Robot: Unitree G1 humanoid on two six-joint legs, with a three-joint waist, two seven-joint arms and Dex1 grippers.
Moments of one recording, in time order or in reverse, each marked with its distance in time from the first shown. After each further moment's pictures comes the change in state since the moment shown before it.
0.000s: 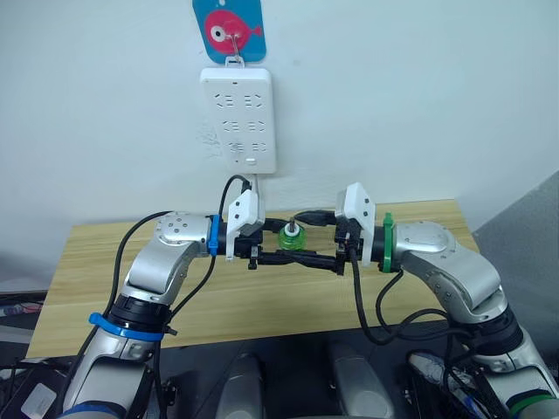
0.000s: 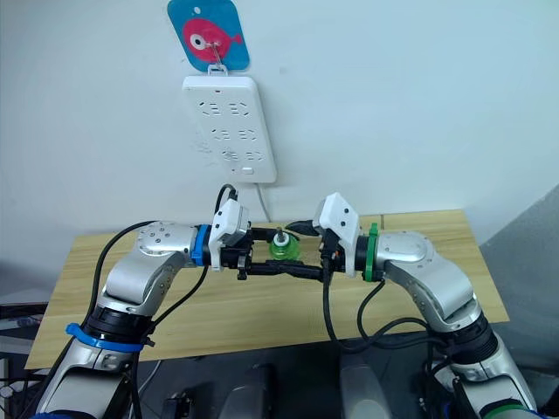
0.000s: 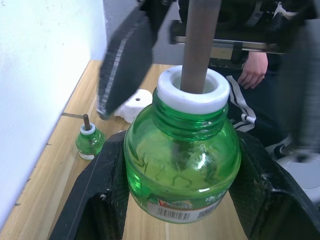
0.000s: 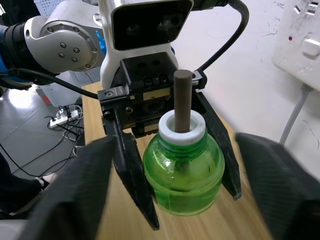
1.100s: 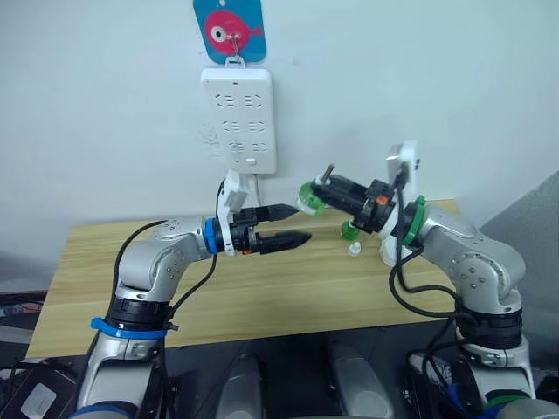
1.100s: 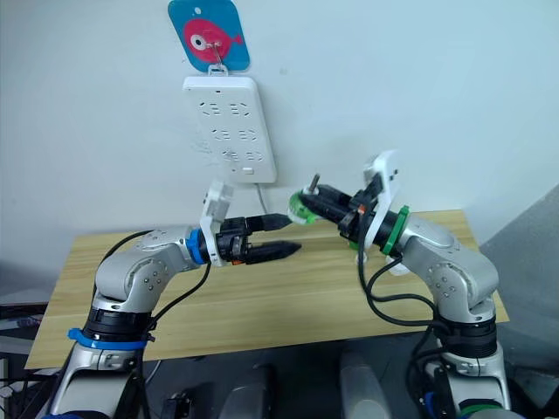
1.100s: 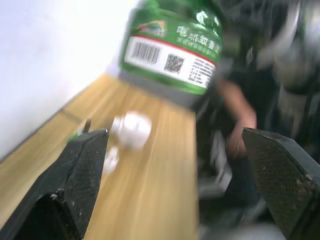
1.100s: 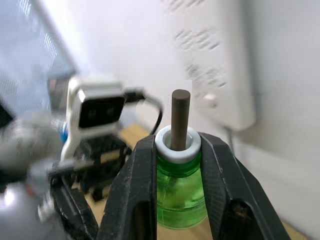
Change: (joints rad) left arm -0.002 -0.114 0.203 -0.049 -0.368 0.513 0.260; right arm -0.006 0.206 -0.409 0.002 0.386 0.265 -0.321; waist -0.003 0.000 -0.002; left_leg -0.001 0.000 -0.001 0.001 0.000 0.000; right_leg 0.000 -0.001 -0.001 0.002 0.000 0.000
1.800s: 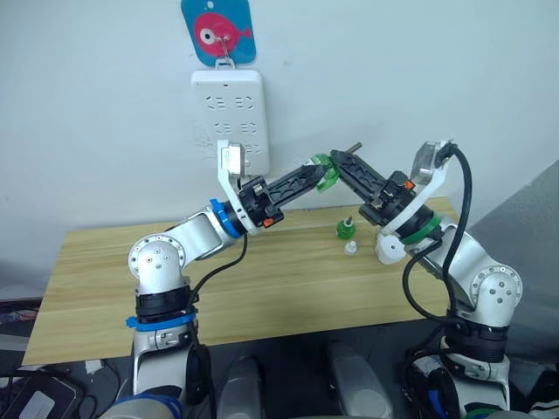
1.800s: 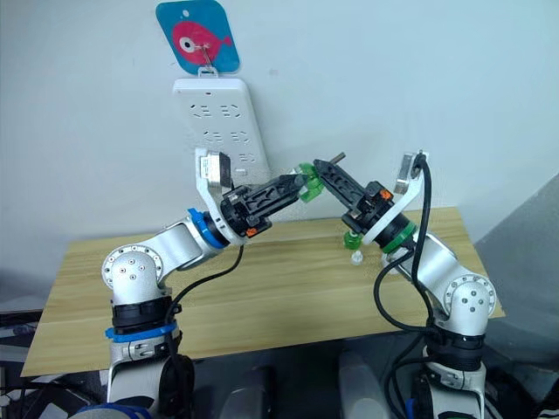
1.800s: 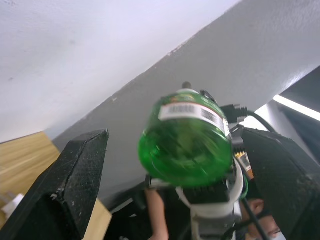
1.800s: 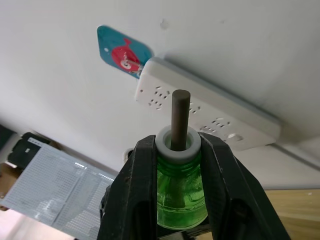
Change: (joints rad) left arm -0.090 -0.250 0.242 -0.019 -0.602 0.303 0.620; right arm 0.065 0.108 -0.068 0.010 0.814 -0.051 -0.665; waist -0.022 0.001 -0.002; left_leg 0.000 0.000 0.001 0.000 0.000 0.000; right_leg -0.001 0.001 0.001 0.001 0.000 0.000
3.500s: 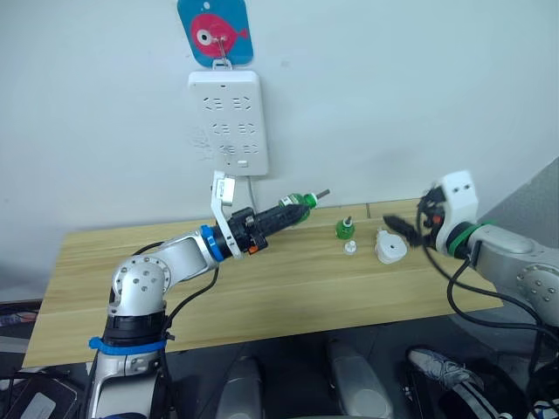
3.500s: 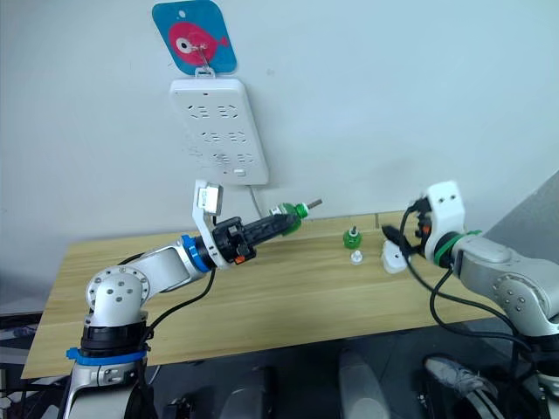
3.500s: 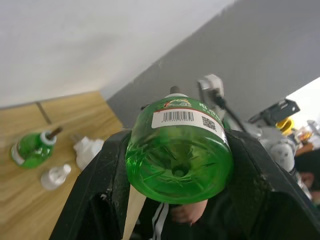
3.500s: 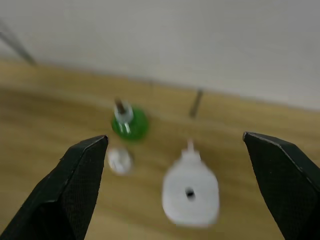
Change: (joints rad) left arm 0.189 0.221 -0.157 -0.080 0.120 -0.125 -0.118; right arm 0.068 -0.784 0.322 0.062 -0.765 0.097 0.184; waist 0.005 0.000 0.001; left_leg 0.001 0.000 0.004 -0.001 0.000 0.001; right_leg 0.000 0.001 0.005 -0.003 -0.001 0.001
